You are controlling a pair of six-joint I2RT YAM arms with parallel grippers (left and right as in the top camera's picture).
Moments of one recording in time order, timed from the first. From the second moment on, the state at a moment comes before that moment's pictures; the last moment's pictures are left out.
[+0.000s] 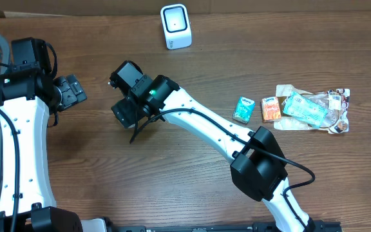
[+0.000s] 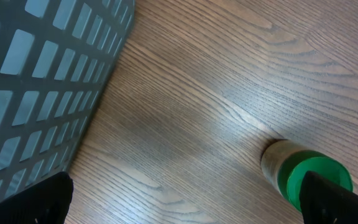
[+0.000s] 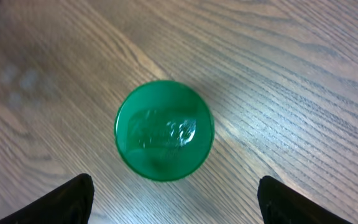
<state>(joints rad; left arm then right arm) 0.21 1.54 1.51 -1.17 -0.19 -0.33 0.88 2.25 2.06 -0.88 -0.05 0.23</state>
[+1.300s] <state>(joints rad) 0.21 1.54 1.51 -1.17 -0.19 -0.33 0.92 2.38 2.06 -0.74 0.01 0.56</state>
